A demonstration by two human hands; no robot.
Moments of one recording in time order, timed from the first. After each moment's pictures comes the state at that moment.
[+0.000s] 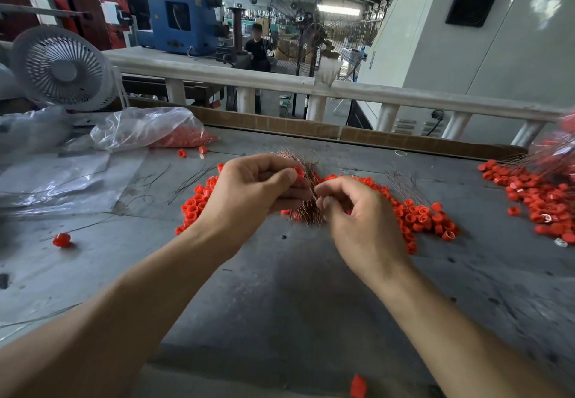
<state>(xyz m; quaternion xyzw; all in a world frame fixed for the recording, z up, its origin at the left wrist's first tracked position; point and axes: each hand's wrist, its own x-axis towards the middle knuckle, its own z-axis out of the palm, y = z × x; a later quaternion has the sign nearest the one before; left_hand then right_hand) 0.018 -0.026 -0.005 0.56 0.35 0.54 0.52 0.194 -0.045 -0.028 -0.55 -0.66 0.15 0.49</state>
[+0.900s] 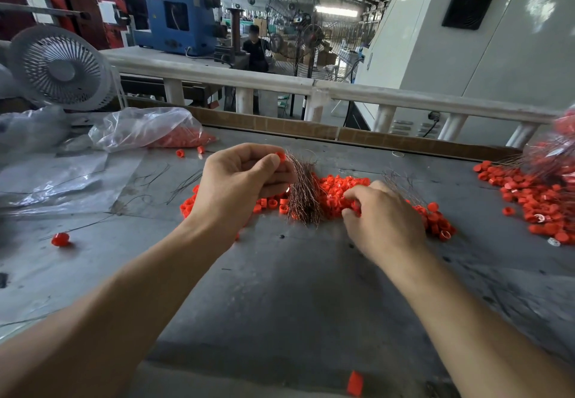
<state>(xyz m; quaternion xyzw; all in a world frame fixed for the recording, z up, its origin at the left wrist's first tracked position) 0.013 -0.027 0.004 0.51 0.37 0.59 0.50 0.223 -0.033 -0.022 -0.71 -0.67 -0.06 0.21</state>
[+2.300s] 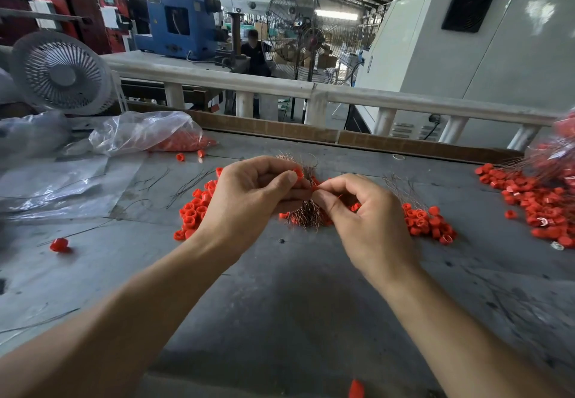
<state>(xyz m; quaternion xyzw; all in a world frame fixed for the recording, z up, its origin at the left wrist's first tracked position) 0.018 -0.021 -0.013 0.57 0.32 0.56 0.51 0.198 -0.050 -0.015 -0.50 -0.69 0.11 0.52</state>
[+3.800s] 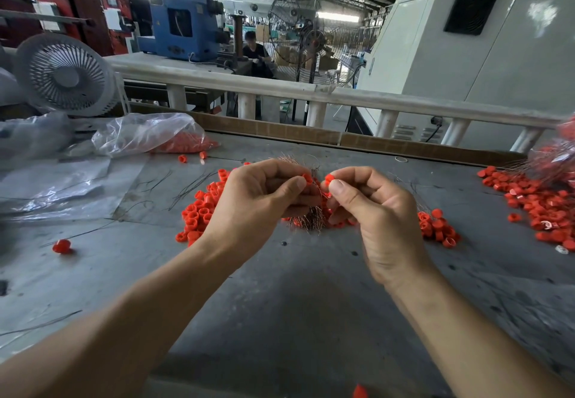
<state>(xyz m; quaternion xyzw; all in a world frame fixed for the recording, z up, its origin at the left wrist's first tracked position) 0.024 -0.025 -0.012 0.60 0.31 0.55 0.49 0.195 -0.049 -0.012 -0.38 -0.54 0.37 0.65</state>
